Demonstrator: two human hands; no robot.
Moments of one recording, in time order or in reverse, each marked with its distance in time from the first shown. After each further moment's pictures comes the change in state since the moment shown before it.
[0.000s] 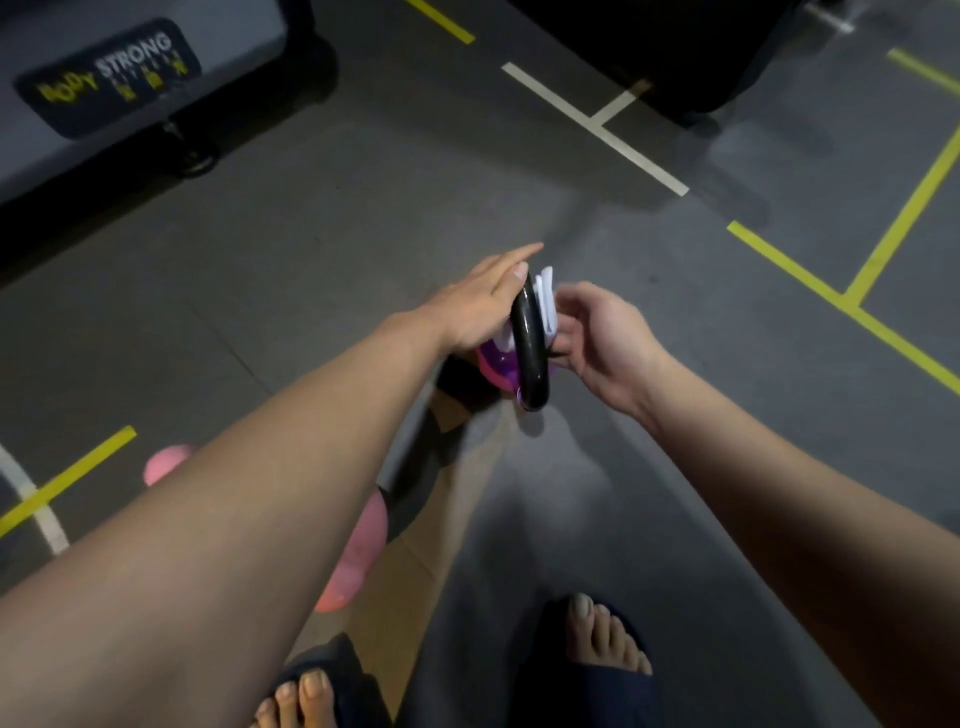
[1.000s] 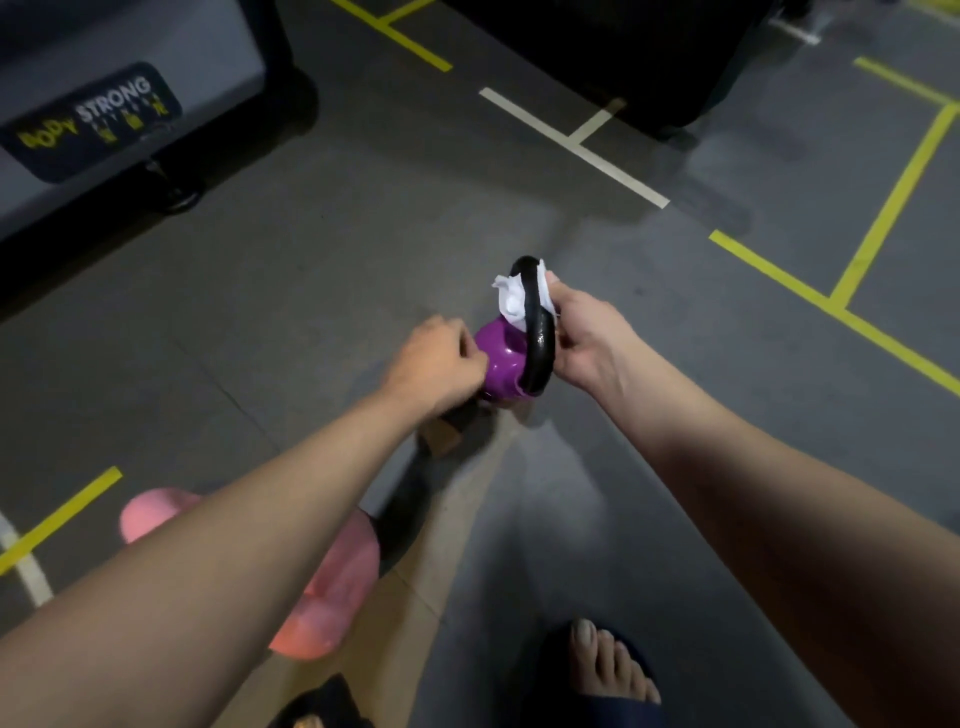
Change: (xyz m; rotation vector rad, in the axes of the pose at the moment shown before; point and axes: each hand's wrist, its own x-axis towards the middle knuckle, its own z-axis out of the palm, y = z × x) left_hand -0.031 -0.004 0.018 0.144 0.209 -0.224; right_hand 0.044 -0.007 0.002 0.547 0.267 0.131
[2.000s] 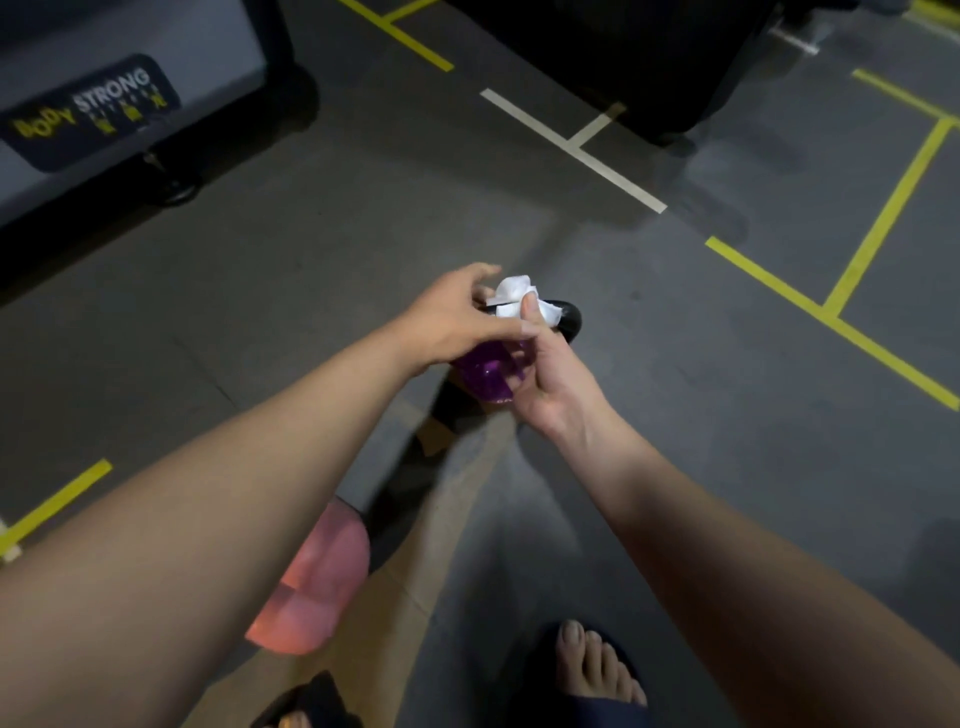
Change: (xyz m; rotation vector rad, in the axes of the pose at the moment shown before) left_hand 0.031 0.019 -0.022 -0.504 -0.201 0.122; right_hand -0.019 0.046 -0.005 0.019 -0.061 -0.036
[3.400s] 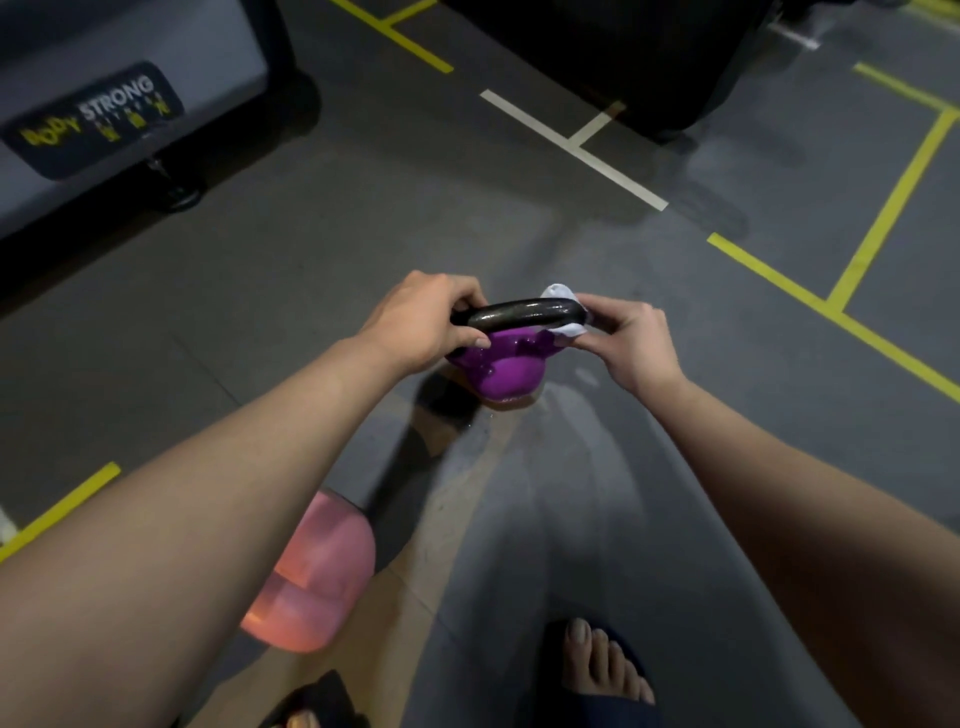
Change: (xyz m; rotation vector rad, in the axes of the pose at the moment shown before) left_hand -0.013 -0.005 -0.024 0.600 0.117 0.108; right_hand 0.015 -0.073 -0.074 -1.304 -0.062 -0.766
